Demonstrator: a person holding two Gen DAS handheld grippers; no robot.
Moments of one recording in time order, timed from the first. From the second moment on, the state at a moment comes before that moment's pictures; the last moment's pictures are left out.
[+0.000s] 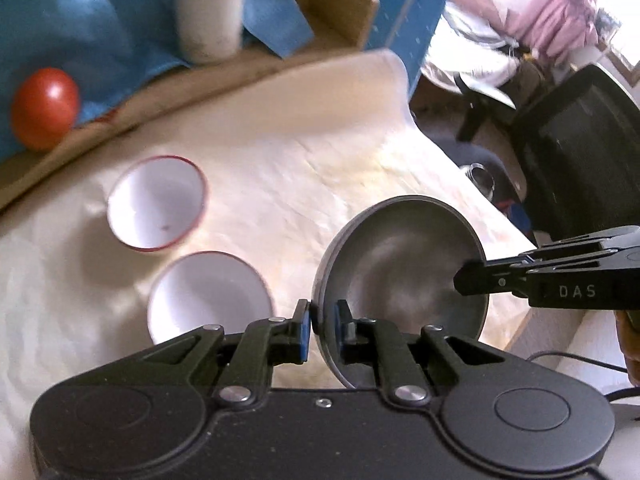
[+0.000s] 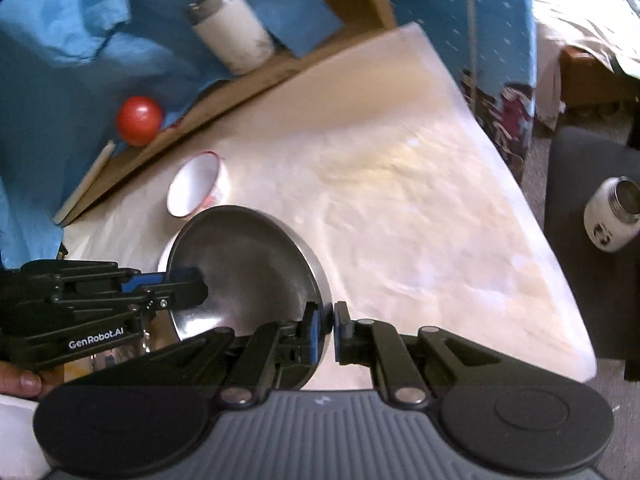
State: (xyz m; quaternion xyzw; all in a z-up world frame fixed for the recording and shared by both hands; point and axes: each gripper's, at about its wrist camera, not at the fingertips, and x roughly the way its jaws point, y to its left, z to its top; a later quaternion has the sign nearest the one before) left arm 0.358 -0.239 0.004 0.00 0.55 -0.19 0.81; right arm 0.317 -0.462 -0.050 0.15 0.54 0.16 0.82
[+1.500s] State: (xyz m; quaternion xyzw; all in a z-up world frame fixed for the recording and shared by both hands) left arm 0.360 -0.214 -0.001 0.02 0.59 -0.21 0.78; right arm 0.324 -0.439 -0.059 0.14 0.54 0.15 0.81
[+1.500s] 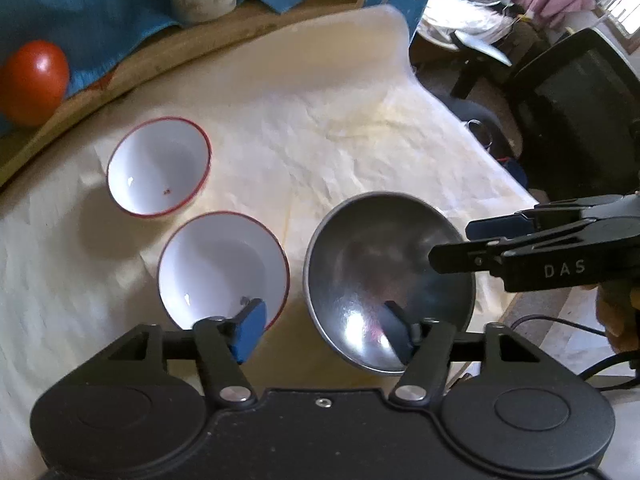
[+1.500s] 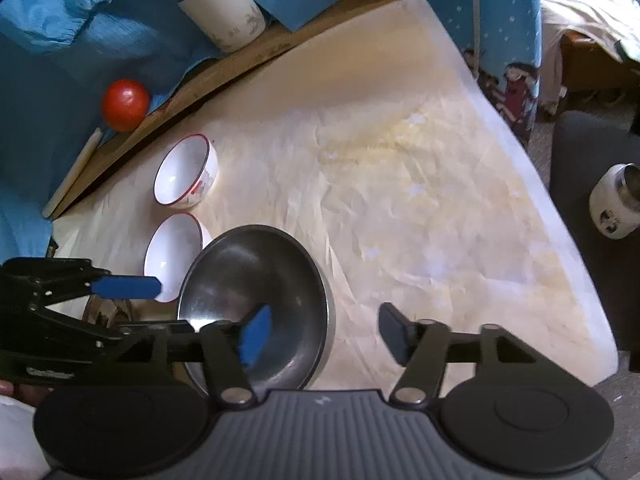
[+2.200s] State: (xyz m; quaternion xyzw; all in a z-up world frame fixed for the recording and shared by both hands) left arm 0.371 -0.094 -0.003 -0.08 0.56 -0.09 0.82; right arm 0.318 -0.362 -0.021 0.06 0.48 0.16 0.86
